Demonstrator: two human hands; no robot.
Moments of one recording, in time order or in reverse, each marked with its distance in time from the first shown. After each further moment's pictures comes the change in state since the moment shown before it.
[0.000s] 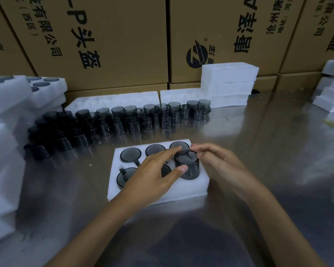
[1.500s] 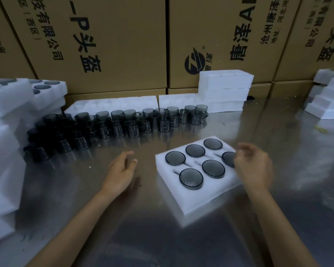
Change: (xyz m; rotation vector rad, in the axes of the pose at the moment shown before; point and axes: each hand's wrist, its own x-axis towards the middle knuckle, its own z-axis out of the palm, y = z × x) left_hand 0.011 -0.088 -0.016 -0.115 0.222 -0.429; right_hand 0.002 0.013 -0.039 -0.618 0.851 0.151
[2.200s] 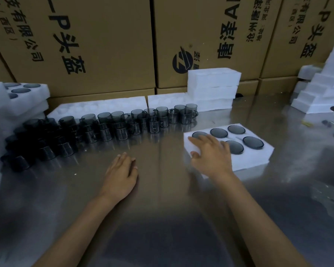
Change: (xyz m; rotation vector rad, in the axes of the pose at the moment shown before) left_hand 0.012 0.005 0.024 0.428 -0.117 0.165; right_hand 0.008 -0.029 0.046 -0.559 -0.415 -0.471
